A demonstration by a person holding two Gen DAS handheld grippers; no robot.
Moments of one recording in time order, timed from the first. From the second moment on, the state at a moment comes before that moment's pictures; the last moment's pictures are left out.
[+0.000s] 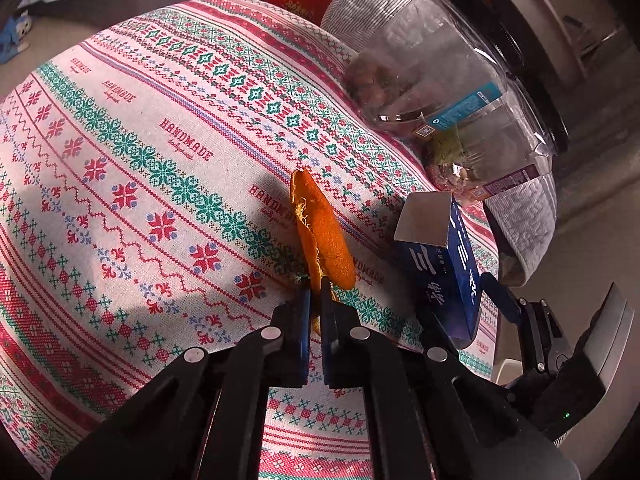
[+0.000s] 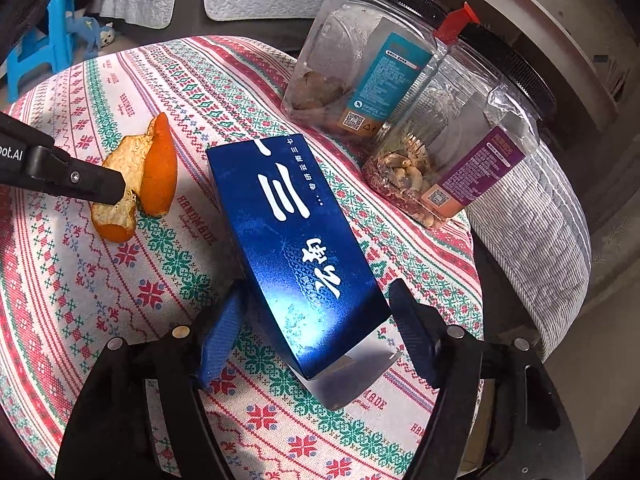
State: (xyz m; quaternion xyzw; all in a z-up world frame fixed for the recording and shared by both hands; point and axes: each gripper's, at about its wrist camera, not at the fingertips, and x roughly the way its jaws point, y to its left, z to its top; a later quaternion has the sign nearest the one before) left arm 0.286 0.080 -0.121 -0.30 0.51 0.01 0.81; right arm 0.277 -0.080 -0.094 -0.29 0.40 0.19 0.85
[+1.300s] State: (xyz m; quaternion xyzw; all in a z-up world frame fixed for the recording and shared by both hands) left arm 0.189 0.051 -0.016 -0.27 0.44 -0.07 0.85; right arm 0.233 -0.159 -0.060 -0.05 0.51 0.15 0.85
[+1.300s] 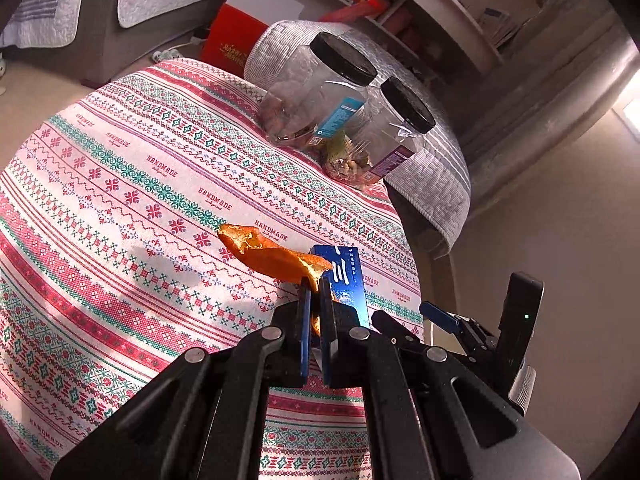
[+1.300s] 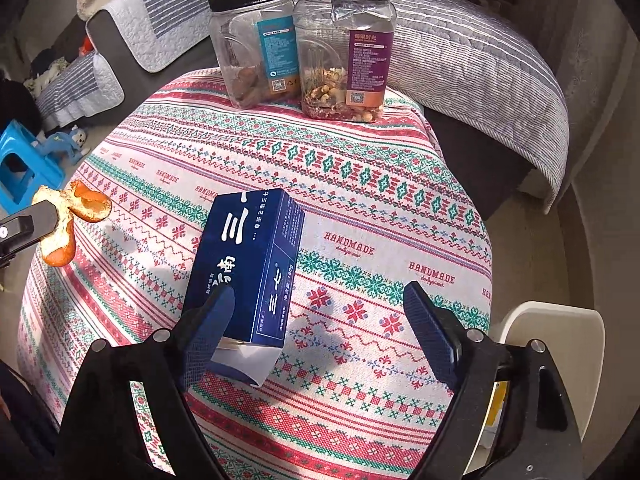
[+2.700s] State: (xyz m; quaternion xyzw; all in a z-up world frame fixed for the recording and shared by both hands) left arm 0.146 -0.181 0.017 -0.21 0.44 -0.29 0.83; right arm 0.132 -0.387 0.045 0.19 0.47 0.00 0.86
